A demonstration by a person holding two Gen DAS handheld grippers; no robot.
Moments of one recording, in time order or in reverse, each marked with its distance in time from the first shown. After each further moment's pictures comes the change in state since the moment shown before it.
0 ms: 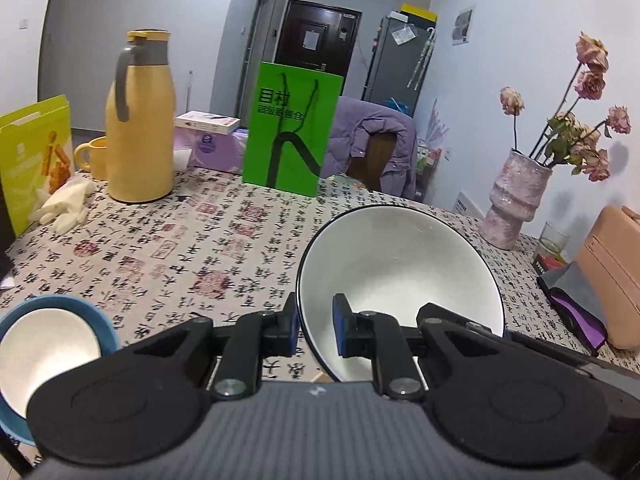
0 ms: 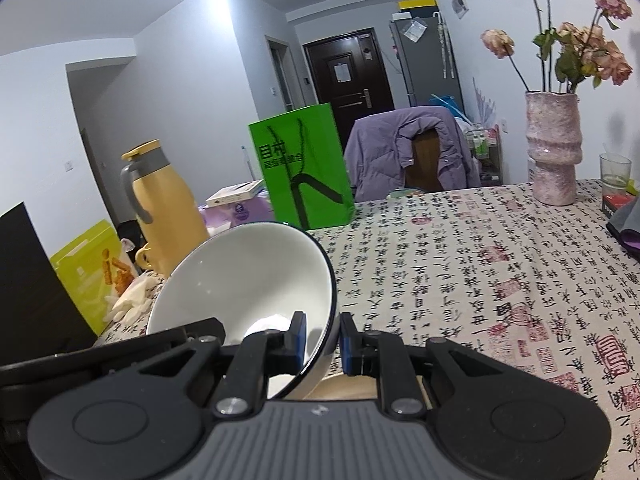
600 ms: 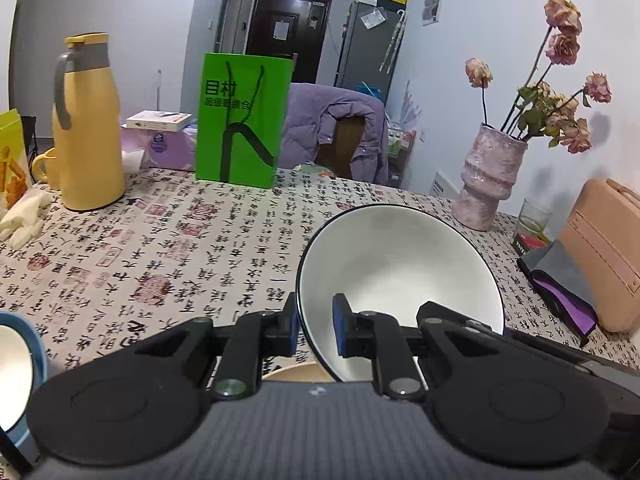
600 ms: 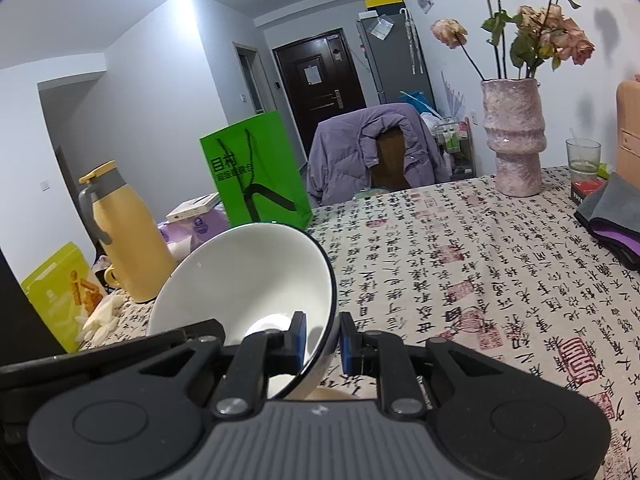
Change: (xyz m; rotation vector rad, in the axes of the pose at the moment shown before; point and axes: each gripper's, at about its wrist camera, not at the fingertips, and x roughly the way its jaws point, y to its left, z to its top) left arm 0.034 -0.058 0.000 0.070 0.032 -0.049; right arm 0.004 -0.063 0.010 0.070 -0.010 -0.055
